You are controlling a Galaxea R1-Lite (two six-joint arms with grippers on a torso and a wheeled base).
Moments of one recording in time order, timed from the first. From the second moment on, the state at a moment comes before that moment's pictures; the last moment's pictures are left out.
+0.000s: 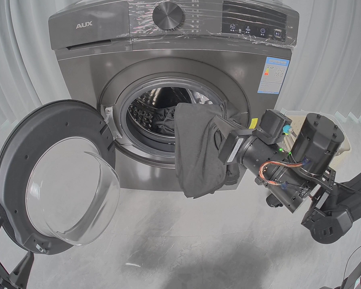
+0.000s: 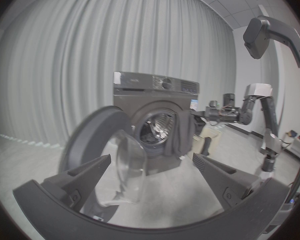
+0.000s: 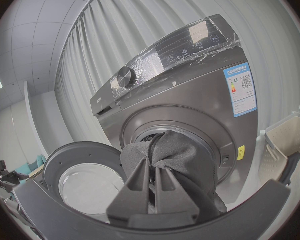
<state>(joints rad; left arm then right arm) -0.03 0.20 -0.22 -0.06 -0.28 0.02 0.79 1.80 -0.77 -1.20 -0.26 0.21</state>
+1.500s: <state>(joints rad) -0.43 1.74 -0.43 -0.96 -0.50 -0.02 0.82 1.94 -0.87 -1.28 -0.27 0.22</state>
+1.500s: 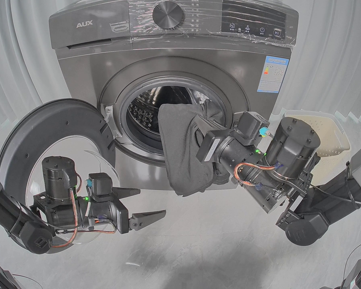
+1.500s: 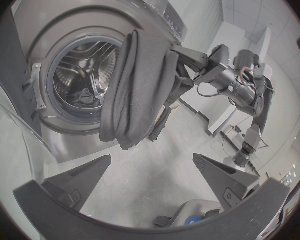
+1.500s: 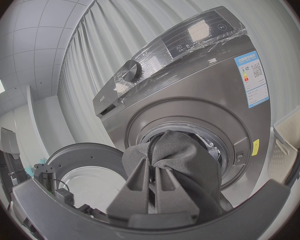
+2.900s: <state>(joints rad) -0.46 2.15 -0.74 -1.09 -0.48 -0.17 0.85 1.98 -0.87 -1.36 -0.27 0.21</state>
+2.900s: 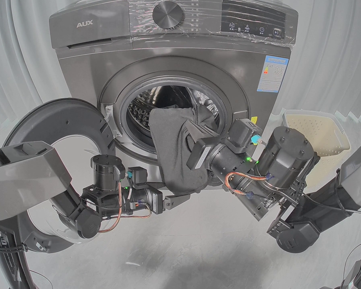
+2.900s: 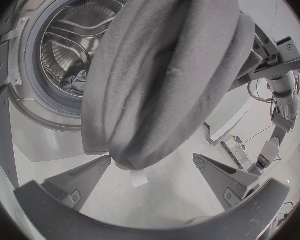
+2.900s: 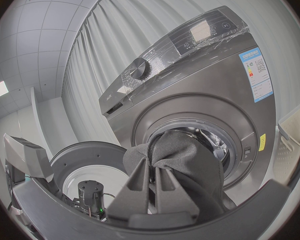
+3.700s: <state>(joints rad) -0.47 2.22 -0.82 -1.13 -0.44 -0.16 0.86 1.99 -0.87 -1.36 -0.27 0.21</state>
